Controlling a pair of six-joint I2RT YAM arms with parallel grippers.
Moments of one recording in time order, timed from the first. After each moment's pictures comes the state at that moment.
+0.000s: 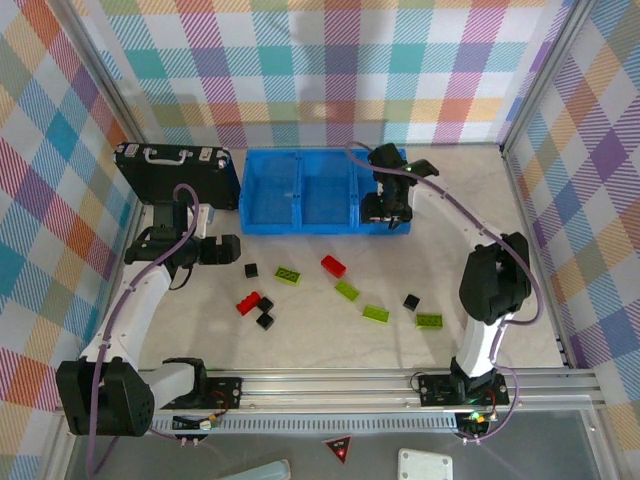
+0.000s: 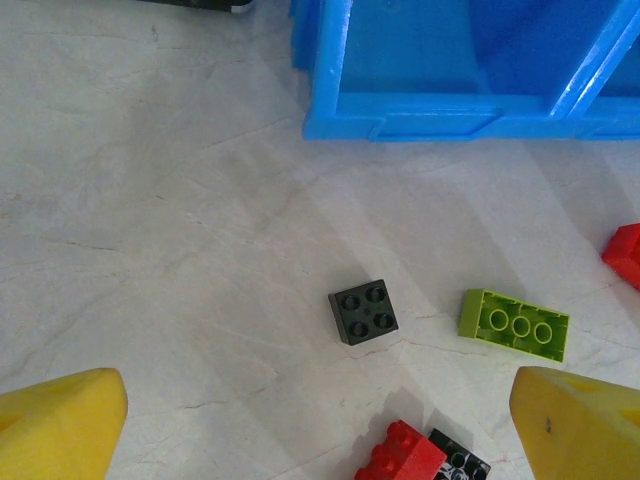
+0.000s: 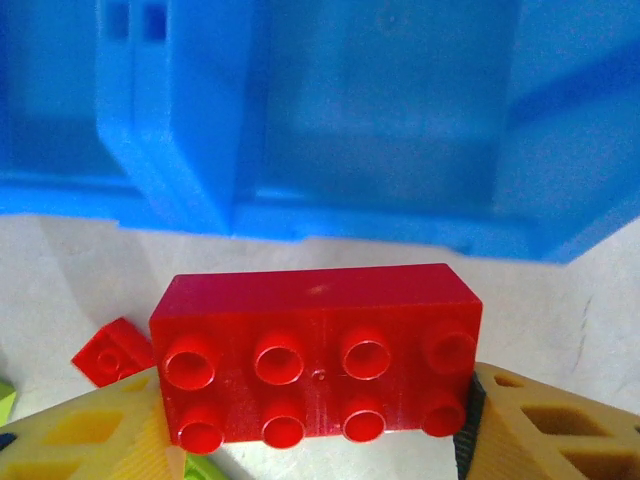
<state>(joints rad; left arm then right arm) -0.01 1.13 0.93 -0.73 0.19 -0.05 0.45 1.85 1.68 -1.04 0.05 0.35</state>
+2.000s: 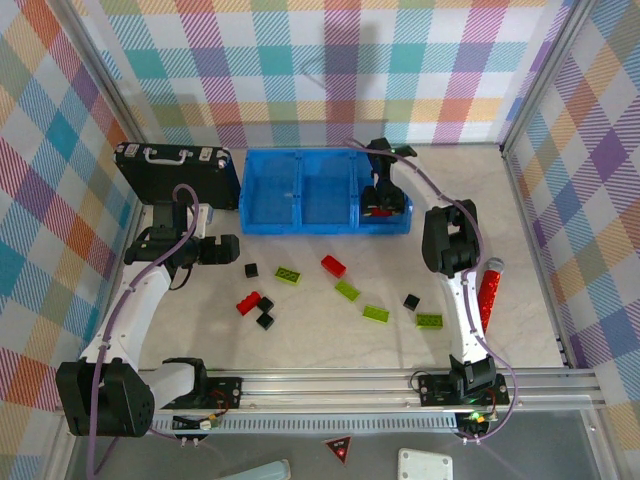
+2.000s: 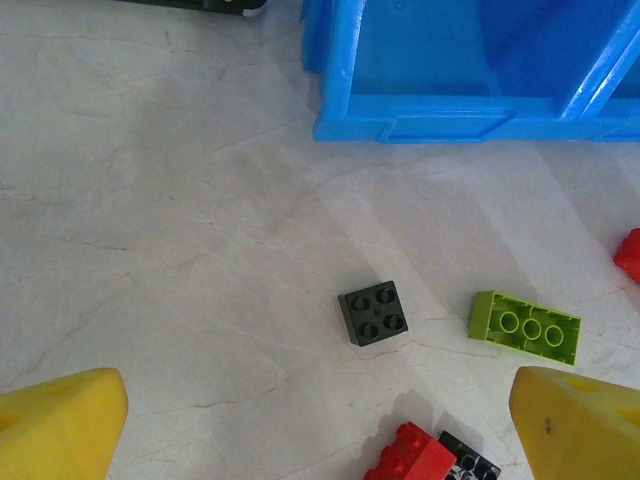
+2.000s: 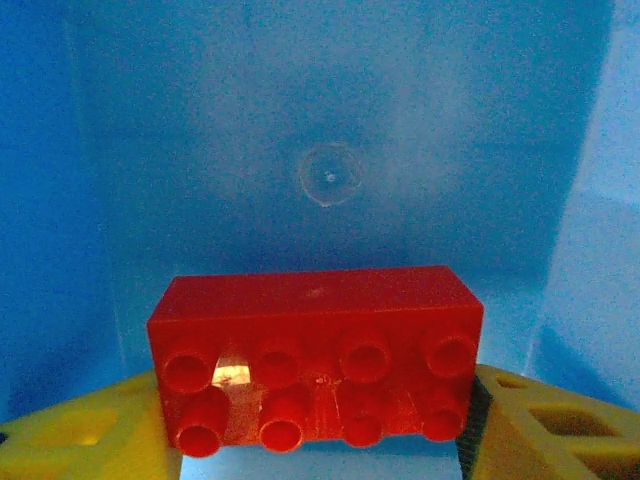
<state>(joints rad) -0.01 1.13 0.93 -0.73 0.17 -0.04 0.34 2.39 2.17 -1.18 0.03 0.28</state>
